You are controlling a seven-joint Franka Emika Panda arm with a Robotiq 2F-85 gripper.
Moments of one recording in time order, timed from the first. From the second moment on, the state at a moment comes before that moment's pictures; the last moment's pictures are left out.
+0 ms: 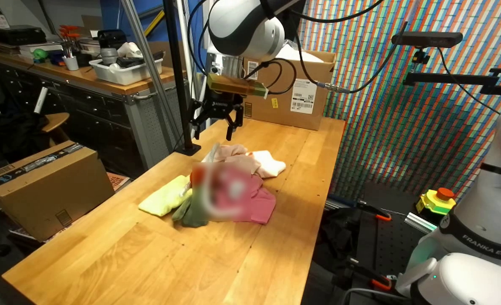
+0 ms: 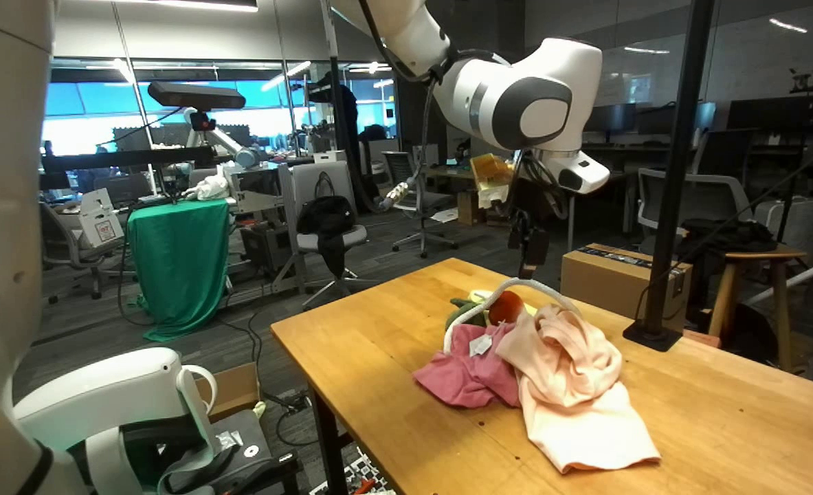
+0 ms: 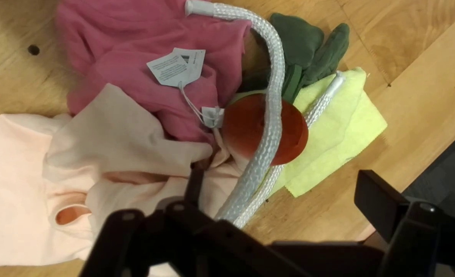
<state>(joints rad) 0.04 0.34 0.04 -1.83 0.30 2.22 0.51</state>
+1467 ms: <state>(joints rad) 0.11 0.39 -0.02 -1.89 0.16 2.39 0.69</state>
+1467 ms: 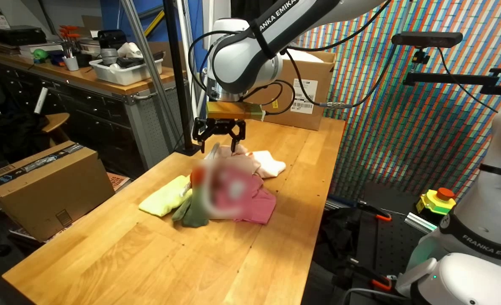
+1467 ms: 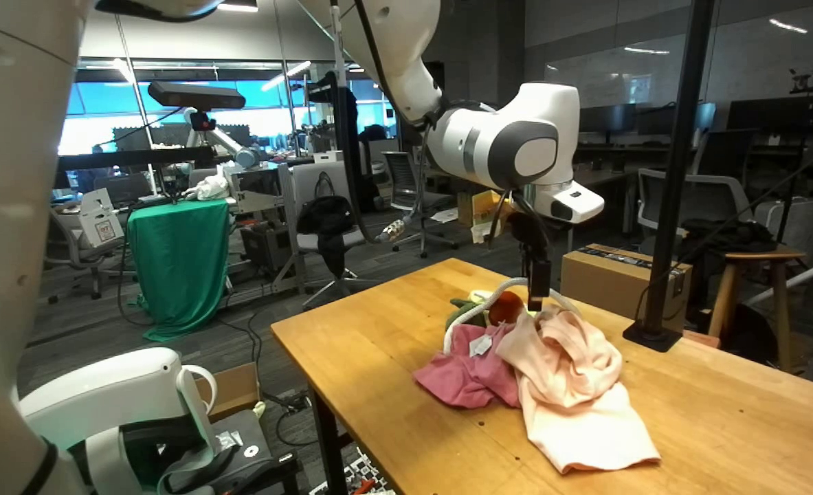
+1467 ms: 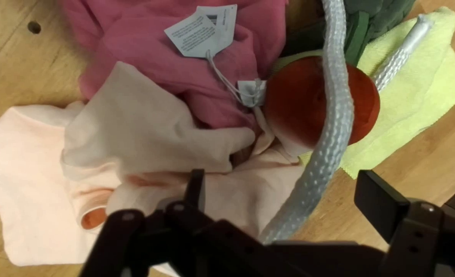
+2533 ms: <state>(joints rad) 0.13 0.39 -0.02 -1.94 0.15 2.40 0.81</state>
